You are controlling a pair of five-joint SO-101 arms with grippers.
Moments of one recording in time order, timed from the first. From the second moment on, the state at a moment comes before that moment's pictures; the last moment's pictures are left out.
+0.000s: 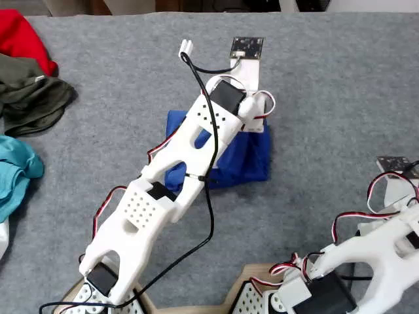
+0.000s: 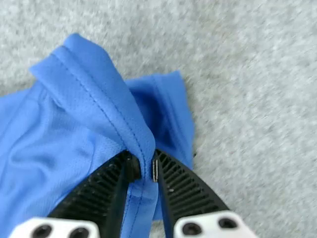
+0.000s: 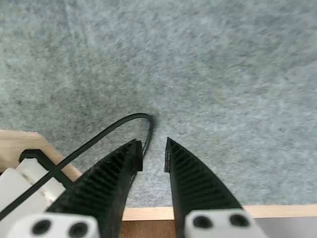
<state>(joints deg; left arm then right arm) 34.2 47.8 -68.0 87.3 18.1 58.7 -23.5 40.7 79.0 50.5</state>
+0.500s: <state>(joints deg) 36.6 48.8 -69.5 85.5 18.2 58.7 -23.5 41.4 79.0 50.5</state>
